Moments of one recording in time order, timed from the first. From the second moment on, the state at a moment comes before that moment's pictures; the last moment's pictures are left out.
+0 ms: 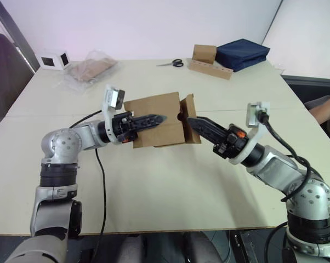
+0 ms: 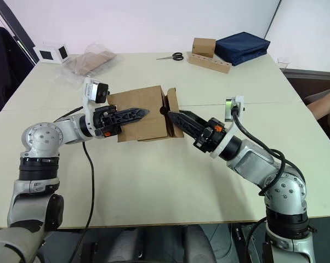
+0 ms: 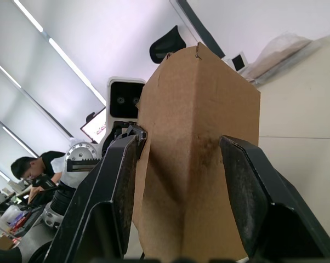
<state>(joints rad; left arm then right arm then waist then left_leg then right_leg) -0.74 0.45 0.16 0.11 -1.04 1.14 -1.04 -0.33 -0.49 -0.18 -0.49 1.46 0.81 0.20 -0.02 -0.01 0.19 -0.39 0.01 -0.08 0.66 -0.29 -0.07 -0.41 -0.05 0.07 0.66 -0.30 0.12</state>
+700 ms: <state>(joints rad) -0.75 0.45 0.17 0.11 -1.04 1.14 -1.04 -0.32 -0.49 -0.18 -0.49 1.46 0.80 0.20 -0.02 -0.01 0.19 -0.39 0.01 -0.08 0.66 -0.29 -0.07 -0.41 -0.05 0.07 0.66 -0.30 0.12</state>
